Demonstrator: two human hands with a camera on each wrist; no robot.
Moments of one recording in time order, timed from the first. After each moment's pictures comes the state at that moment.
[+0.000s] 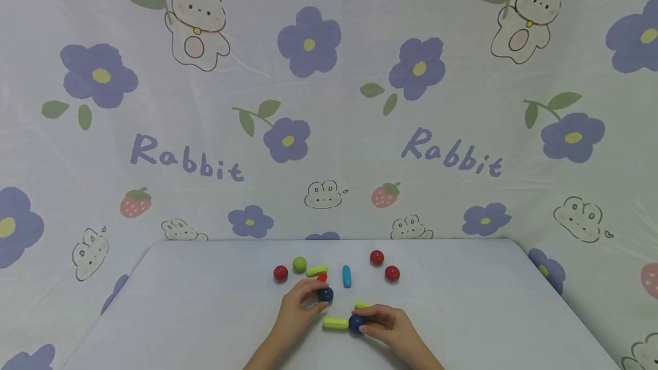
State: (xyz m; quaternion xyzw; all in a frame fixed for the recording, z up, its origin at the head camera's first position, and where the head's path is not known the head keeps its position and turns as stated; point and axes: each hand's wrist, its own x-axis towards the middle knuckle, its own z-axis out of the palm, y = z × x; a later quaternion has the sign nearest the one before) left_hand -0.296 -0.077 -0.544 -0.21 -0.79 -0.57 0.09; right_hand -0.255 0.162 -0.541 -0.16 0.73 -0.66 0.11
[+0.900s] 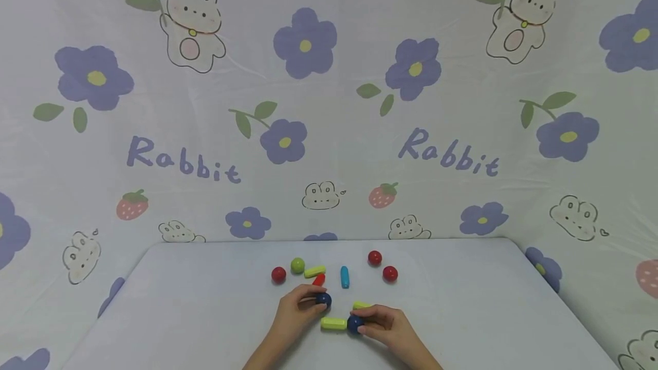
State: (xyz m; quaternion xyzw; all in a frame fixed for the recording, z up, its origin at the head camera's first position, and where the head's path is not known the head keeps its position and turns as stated) left_hand -0.294 -0.080 -0.544 -0.19 -0.78 -0.59 0.04; right_hand -0.258 0.165 -0.545 -0.16 0.72 -0.66 0.10
